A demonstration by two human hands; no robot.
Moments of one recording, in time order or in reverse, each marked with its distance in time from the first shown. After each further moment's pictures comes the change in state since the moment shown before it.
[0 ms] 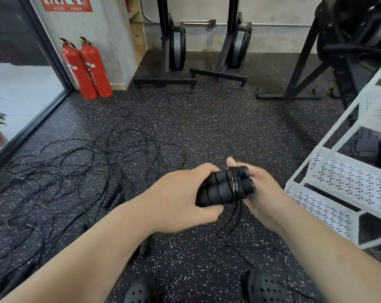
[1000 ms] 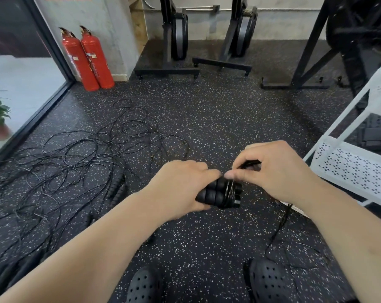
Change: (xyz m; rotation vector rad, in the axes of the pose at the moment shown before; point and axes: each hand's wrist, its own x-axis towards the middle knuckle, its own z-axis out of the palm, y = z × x) left_hand 0.016 -0.029 0.023 0.618 0.064 0.181; right_hand -0.005 -0.033 -0.029 -1.052 0.000 -0.443
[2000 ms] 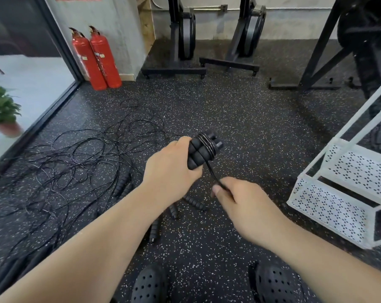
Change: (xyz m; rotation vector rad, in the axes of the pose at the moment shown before) left_hand 0.002 -0.021 0.000 -0.298 0.199 -0.620; right_hand -0.025 -0.050 0.067 0.083 -0.149 0.296
